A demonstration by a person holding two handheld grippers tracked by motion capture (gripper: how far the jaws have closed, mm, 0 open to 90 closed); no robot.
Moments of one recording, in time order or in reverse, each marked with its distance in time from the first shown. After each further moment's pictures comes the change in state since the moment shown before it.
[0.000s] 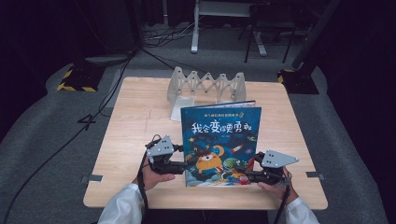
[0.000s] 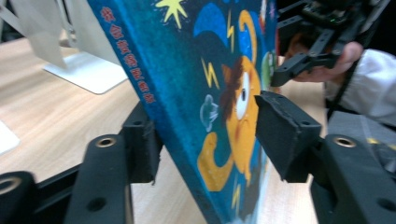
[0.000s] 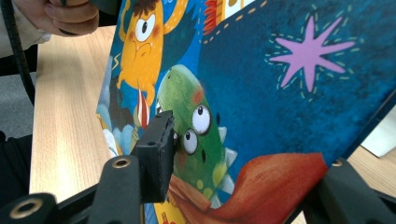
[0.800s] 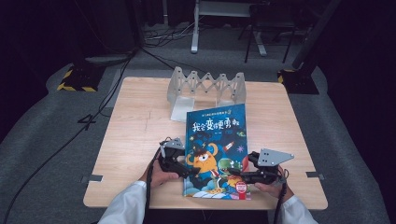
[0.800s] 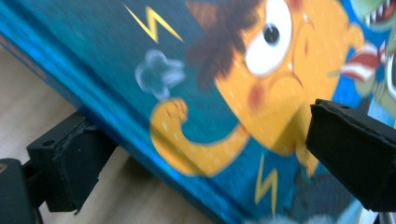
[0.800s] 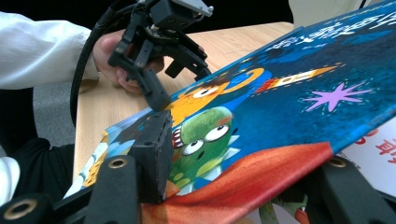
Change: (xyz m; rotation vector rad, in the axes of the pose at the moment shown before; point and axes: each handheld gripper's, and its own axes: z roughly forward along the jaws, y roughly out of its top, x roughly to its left) left arm 0.040 -0.041 0.052 0.243 -0.144 -0.260; right arm 0.006 0.015 0.011 -0.027 0.122 0.004
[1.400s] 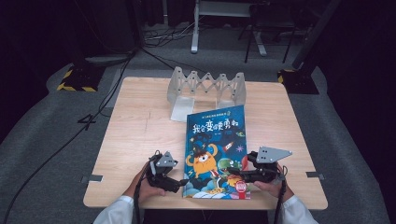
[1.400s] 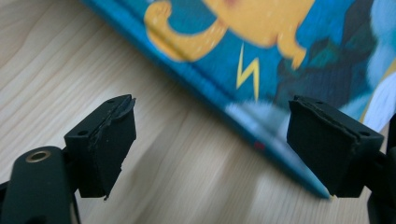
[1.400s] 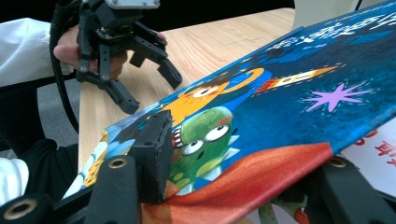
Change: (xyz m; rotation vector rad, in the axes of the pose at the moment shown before) left arm -0.036 -0.030 -0.022 0.107 0.192 0.110; right arm -0.004 0.000 0.001 0.033 0.012 0.054
